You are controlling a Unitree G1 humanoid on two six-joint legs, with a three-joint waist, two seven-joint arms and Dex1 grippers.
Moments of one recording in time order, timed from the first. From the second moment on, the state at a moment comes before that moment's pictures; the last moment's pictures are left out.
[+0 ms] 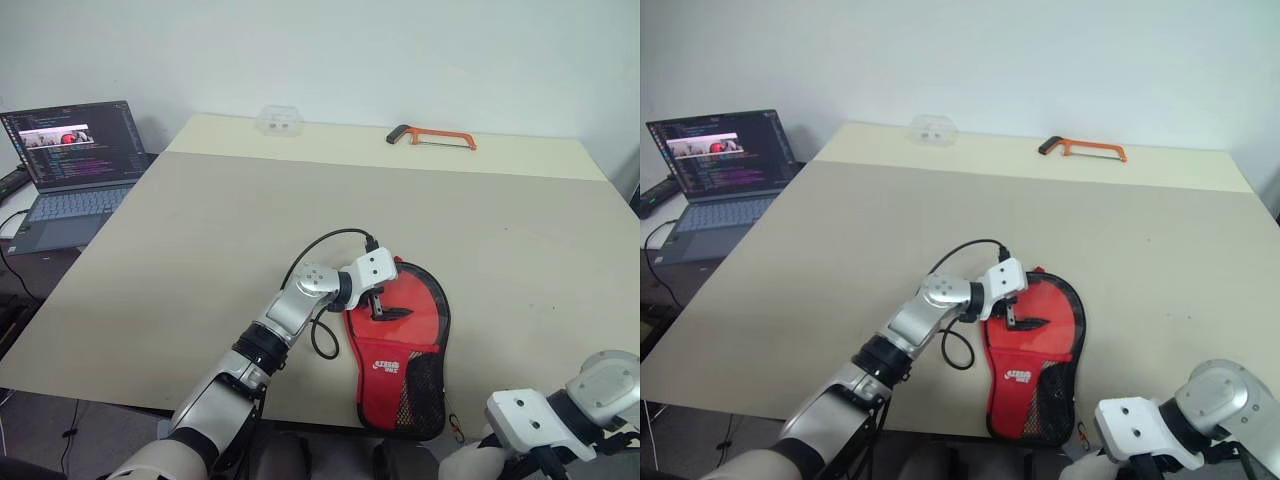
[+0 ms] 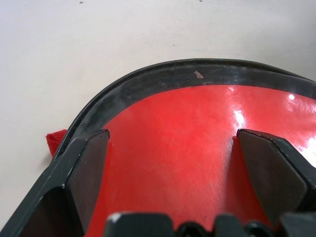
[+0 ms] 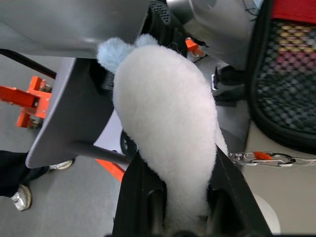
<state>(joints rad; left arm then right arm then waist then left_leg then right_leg) -0.70 0.19 -0.46 0.44 0.02 0.14 -0.90 0.25 -1.25 0.12 -0.75 0.36 0.42 1.36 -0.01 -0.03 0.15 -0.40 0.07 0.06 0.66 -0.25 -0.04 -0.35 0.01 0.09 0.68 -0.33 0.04</state>
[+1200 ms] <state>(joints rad) -0.67 0.27 -0.42 0.33 -0.03 0.23 -0.98 -0.09 -1.25 0.07 -0.28 0.28 0.36 1.42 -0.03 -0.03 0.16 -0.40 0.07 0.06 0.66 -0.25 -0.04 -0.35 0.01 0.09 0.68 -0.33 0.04</state>
